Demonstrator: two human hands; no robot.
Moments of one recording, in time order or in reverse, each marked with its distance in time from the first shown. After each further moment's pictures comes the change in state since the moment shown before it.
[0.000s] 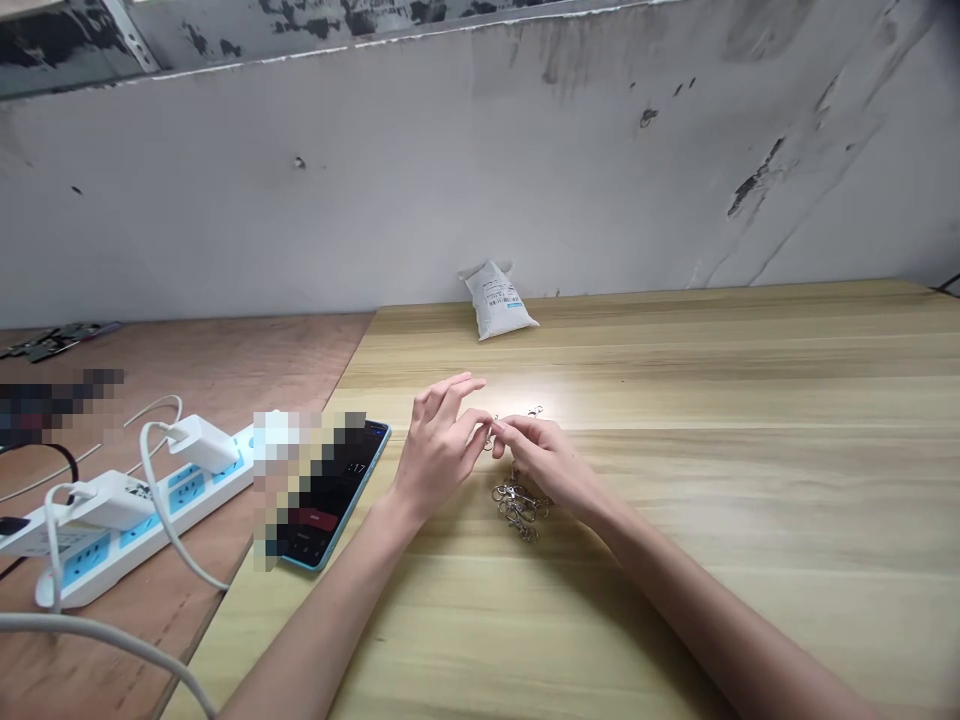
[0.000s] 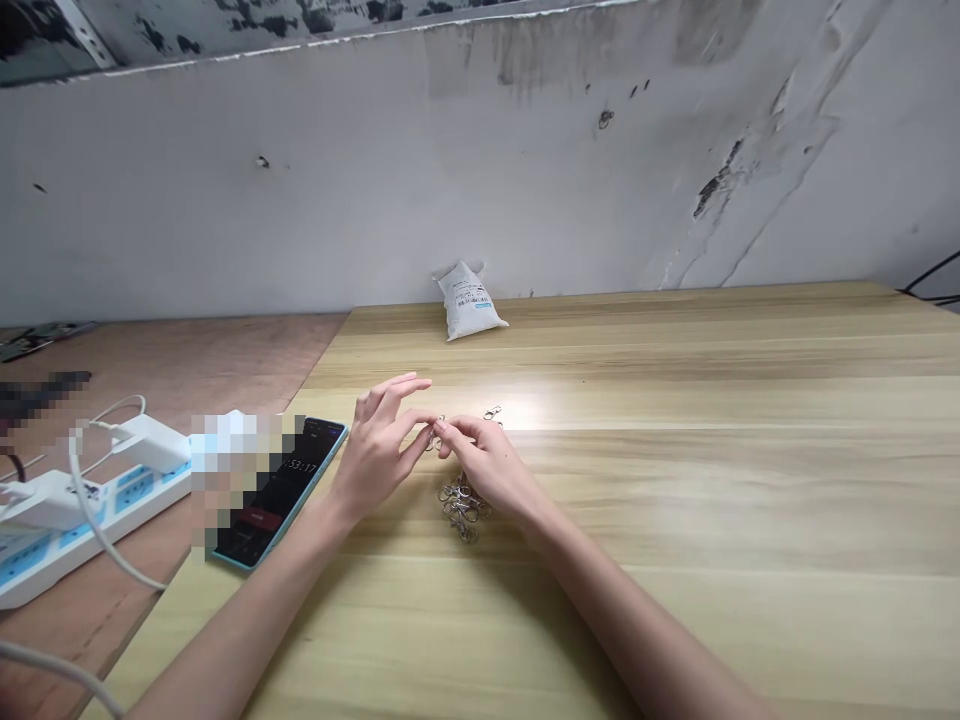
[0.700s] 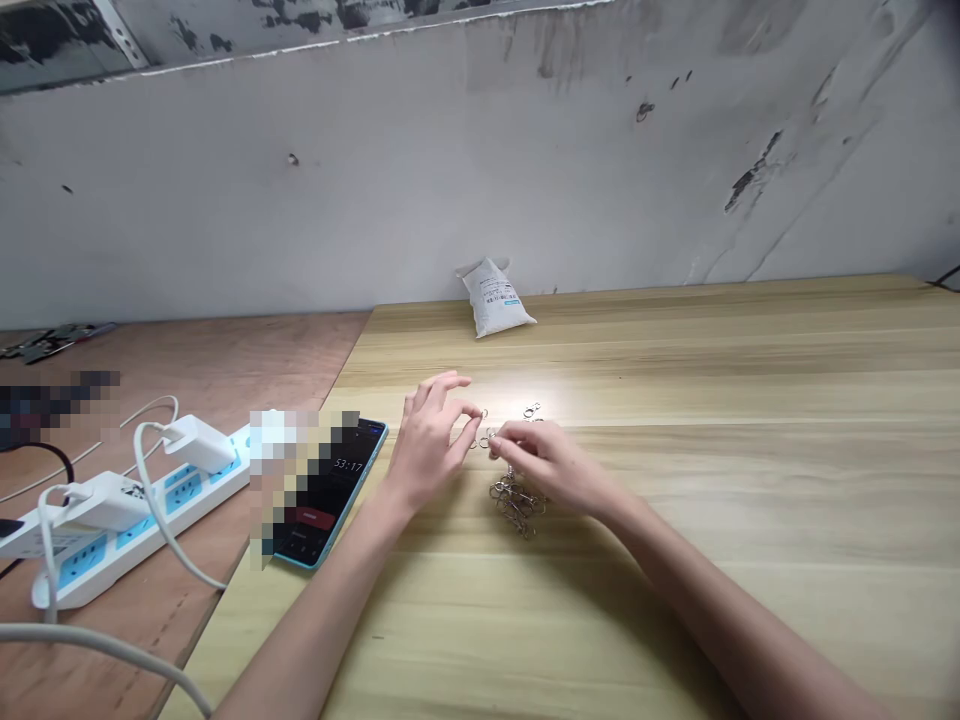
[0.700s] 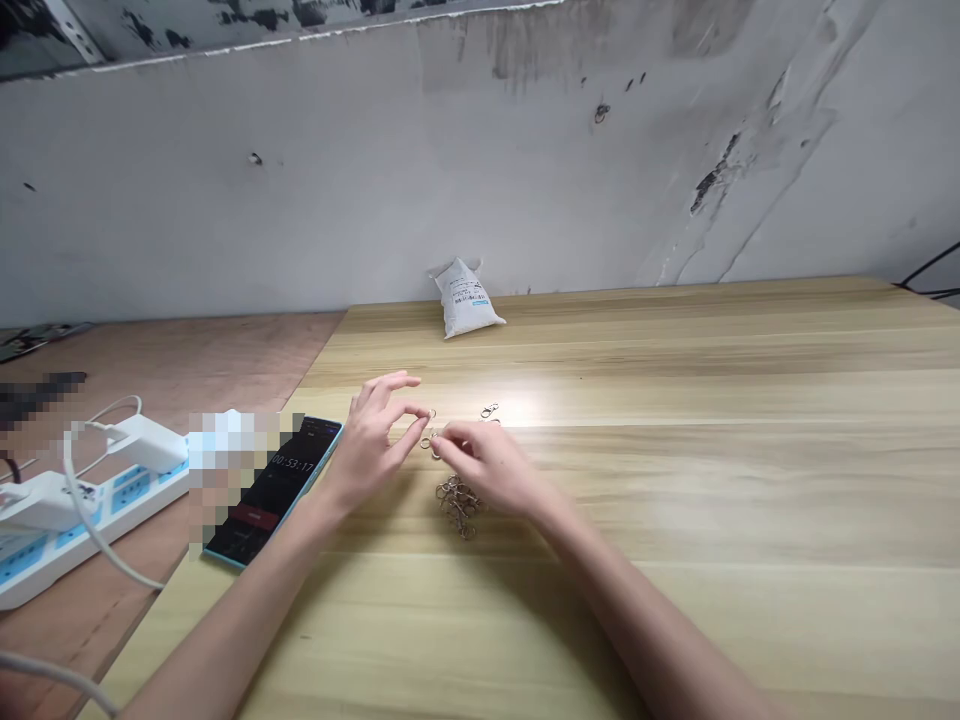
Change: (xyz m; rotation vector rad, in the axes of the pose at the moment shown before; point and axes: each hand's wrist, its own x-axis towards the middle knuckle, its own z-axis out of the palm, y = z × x) left_hand 0.000 -0.007 -0.005 -0.153 -0.137 -0.186; right_hand -0.005 -0.006 -0.014 -0.409 -0.127 -0.184
